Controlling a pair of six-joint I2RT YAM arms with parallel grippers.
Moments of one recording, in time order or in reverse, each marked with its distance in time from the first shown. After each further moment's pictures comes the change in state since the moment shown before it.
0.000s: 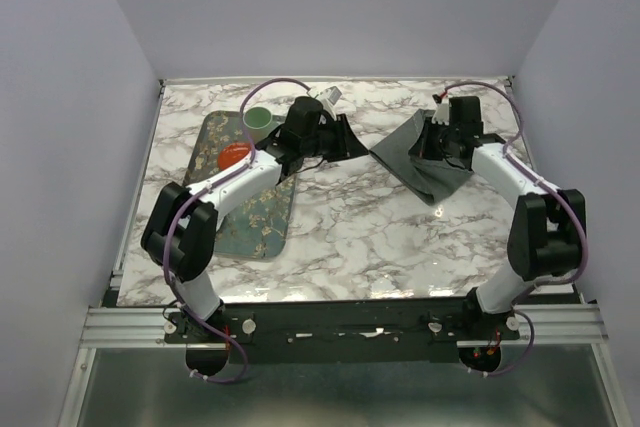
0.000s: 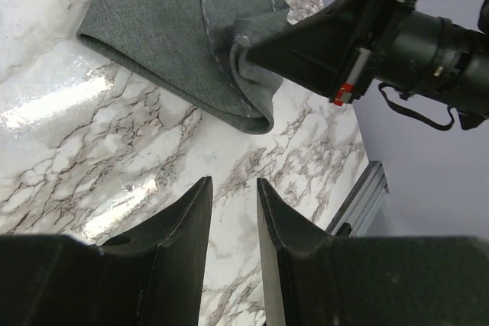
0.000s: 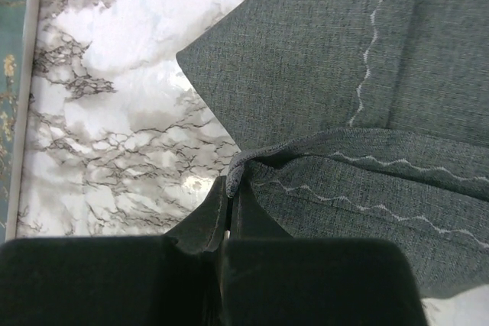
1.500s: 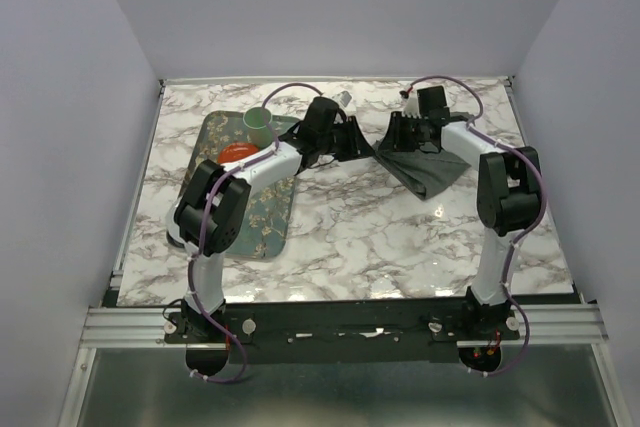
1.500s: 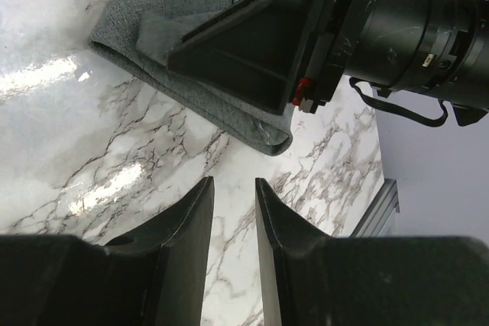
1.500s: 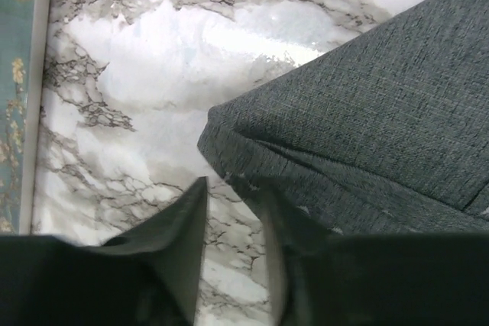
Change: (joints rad) left arm 0.000 0.250 0.146 0.019 0.000 -0.049; right arm 0.077 0.405 0.289 0.010 -0.127 0.006
